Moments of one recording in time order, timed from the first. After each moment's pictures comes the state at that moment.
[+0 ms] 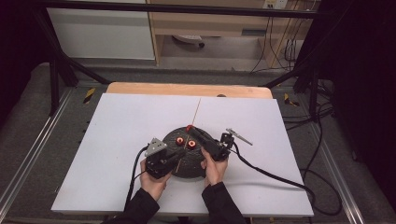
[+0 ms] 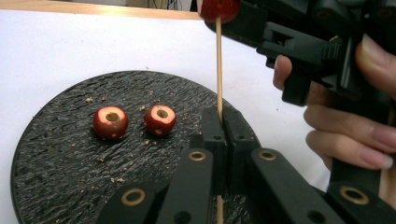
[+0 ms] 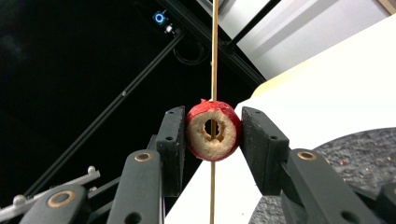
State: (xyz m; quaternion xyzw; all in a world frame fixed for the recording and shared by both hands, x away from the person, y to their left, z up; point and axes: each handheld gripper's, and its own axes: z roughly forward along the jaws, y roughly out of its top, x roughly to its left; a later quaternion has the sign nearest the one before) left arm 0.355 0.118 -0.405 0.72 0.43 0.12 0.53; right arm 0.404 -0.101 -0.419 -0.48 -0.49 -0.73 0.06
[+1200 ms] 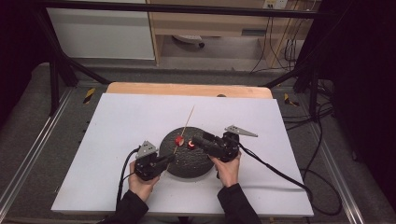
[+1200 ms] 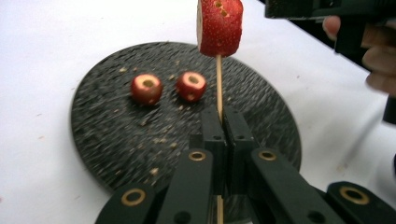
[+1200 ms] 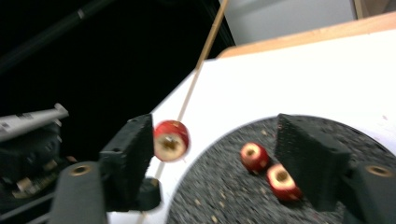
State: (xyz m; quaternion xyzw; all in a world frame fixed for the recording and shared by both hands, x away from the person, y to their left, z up) left arm 0.351 0.155 -0.415 0.76 0.41 0.13 0.49; right arm 0.404 -0.124 -0.401 -0.44 -0.65 -0.62 -0.01
